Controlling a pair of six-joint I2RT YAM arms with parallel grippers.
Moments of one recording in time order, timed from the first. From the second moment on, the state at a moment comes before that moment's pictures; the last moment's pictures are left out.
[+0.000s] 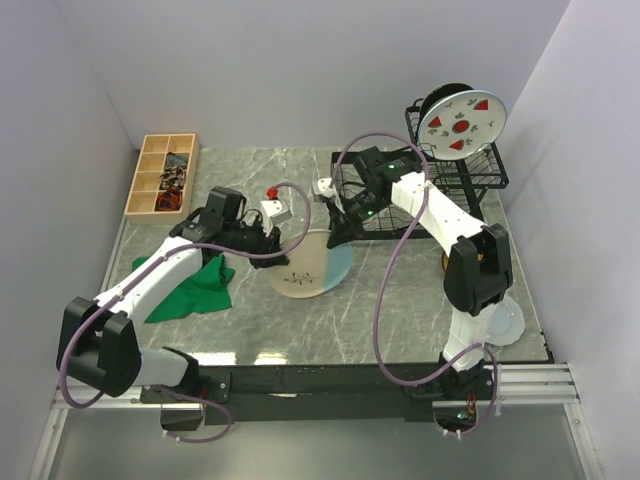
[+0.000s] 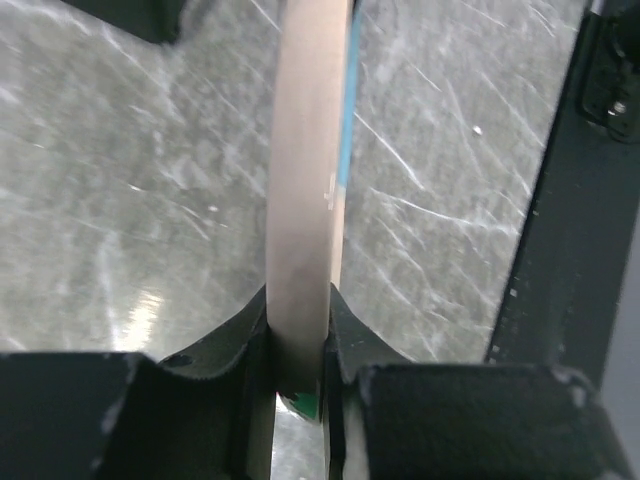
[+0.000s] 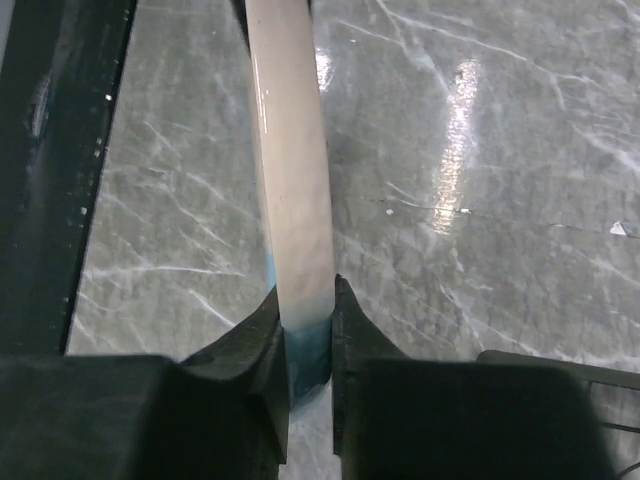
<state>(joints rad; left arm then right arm) -0.39 1.33 0.98 -0.45 0.77 0.33 0.47 1.87 1.66 -1.10 -0.94 -1.10</state>
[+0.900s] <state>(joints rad) -0.20 0.96 0.83 0.07 0.43 0.04 0.45 1.65 2.37 -1.42 -0.37 -1.09</state>
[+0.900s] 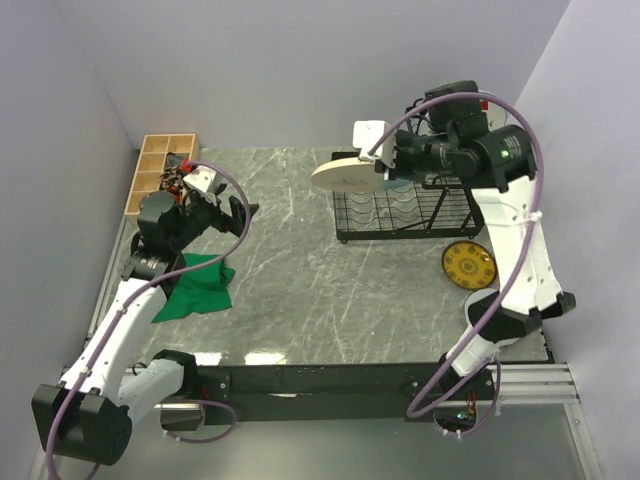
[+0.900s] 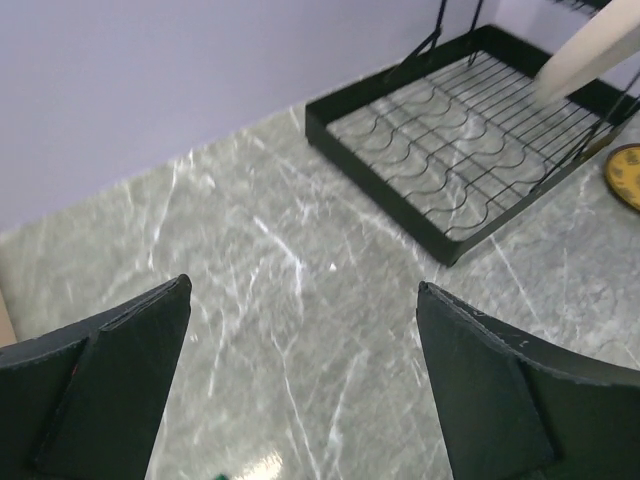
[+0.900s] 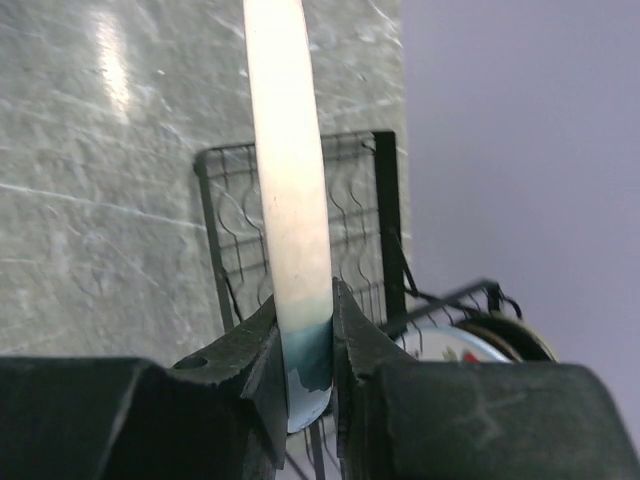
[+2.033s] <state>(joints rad) -0.17 1.15 0.83 0.22 0.56 -0.03 -0.09 1.65 2.41 -1.37 -0.14 -1.41</state>
